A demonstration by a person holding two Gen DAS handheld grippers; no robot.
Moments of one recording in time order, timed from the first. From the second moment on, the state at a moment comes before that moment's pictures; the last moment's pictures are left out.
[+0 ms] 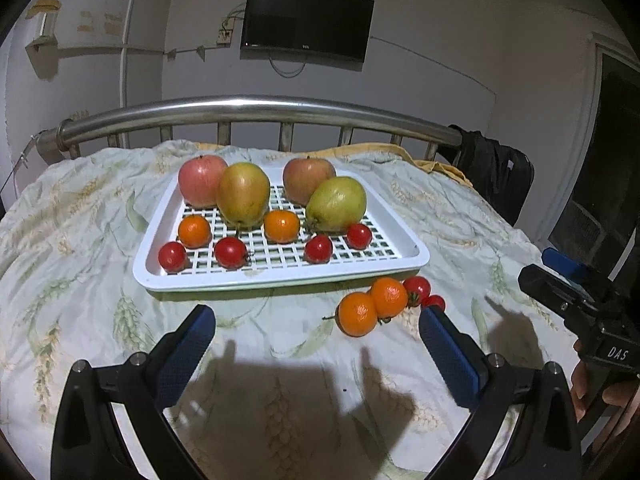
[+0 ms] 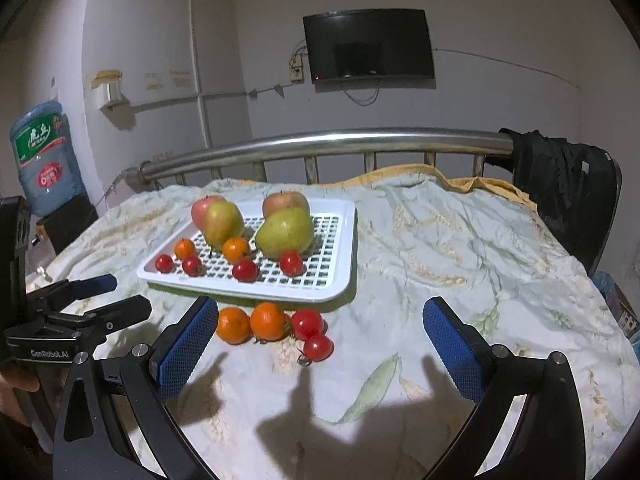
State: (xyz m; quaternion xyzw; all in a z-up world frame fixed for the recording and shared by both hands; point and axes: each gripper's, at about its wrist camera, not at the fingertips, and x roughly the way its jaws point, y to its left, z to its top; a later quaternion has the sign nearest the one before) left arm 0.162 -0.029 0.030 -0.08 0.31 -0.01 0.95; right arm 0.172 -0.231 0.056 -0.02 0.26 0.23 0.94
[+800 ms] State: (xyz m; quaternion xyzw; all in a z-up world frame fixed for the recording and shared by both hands) left arm 0.236 -0.061 -0.025 -0.06 0.43 -0.07 0.90; right arm 0.220 -0.193 -0.011 -0.13 0.39 0.24 0.88
